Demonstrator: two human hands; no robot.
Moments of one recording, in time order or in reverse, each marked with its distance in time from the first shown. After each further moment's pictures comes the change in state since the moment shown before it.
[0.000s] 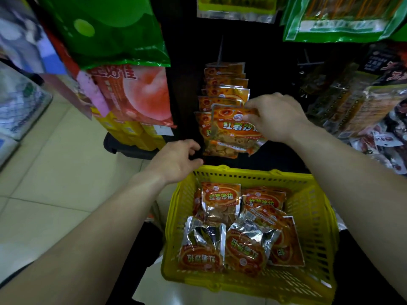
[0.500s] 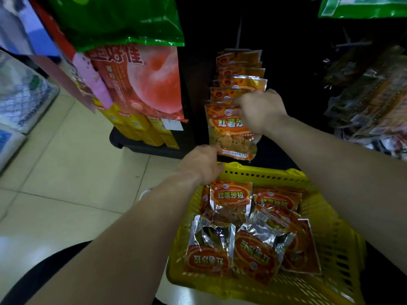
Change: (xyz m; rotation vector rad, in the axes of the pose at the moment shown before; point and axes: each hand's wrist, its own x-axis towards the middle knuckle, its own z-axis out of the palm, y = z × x) left_hand 0.036 -0.004 0.053 0.098 -0.081 -0.084; right_hand 0.071 -0.021 0.084 -0.115 0.041 0.010
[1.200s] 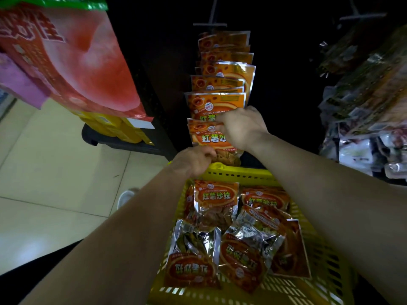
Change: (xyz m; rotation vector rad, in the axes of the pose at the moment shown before) left_hand 0.083 -0.013 0.055 -0.059 -0.162 -0.083; right_hand -0.005 0.016 0.069 0.129 -0.180 -0.026
